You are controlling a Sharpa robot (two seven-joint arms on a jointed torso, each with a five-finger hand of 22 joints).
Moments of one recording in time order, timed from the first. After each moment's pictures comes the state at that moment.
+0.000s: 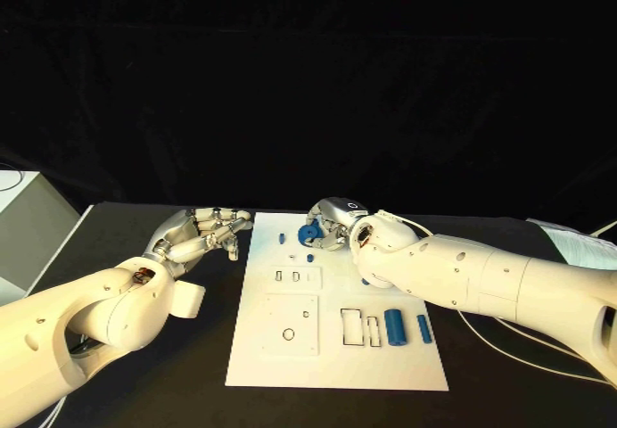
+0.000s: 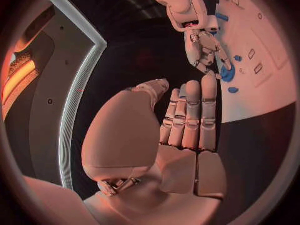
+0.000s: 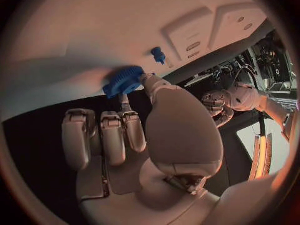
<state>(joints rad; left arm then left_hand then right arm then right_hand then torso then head) 1.04 -0.97 0.21 1.66 -0.22 -0.30 0.32 1.45 -0.21 0.47 0.23 0.24 0.90 0.18 0.27 0.29 1.13 0.12 0.07 0.08 1.05 0.05 0.94 0.73 0.18 1.01 0.15 1.03 0.58 1.30 -0.43 -0.12 1.07 -1.43 -0.43 -0.14 1.32 -0.24 0.34 0.27 0.25 0.86 0.18 0.16 0.34 1.47 0.09 1.51 1.31 1.47 0.01 1.57 1.31 0.05 1.47 0.10 1.48 1.31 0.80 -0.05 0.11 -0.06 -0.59</state>
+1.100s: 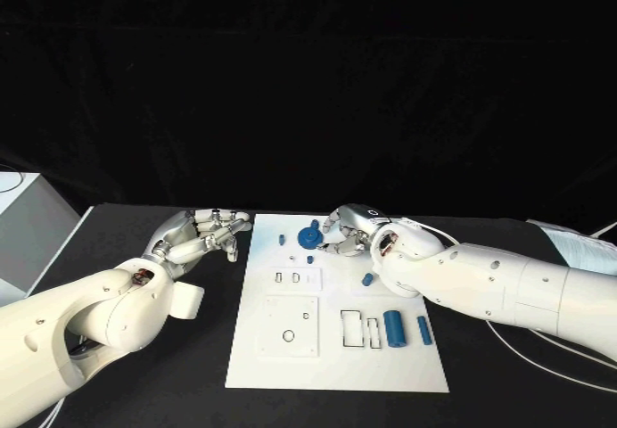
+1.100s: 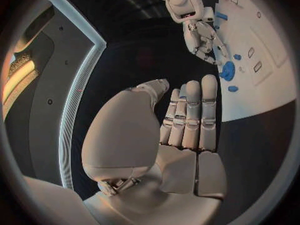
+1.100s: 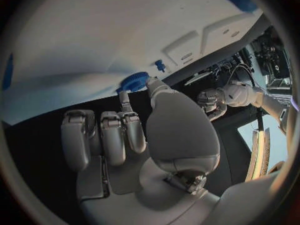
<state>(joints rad) 1.04 -0.97 0.21 1.65 -0.22 -0.30 0.32 1.45 -0.21 0.47 0.23 0.24 0.90 0.18 0.27 0.29 1.13 0.12 0.07 0.08 1.05 0.05 0.94 0.72 0.18 1.01 0.14 1.04 0.59 1.29 -0.57 -0.12 1.21 -1.41 -0.46 -0.13 1.26 -0.17 0.18 0.29 0.29 0.91 0.16 0.19 0.33 1.46 0.08 1.53 1.31 1.47 0.01 1.57 1.31 0.03 1.47 0.10 1.50 1.31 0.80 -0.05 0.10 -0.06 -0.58</state>
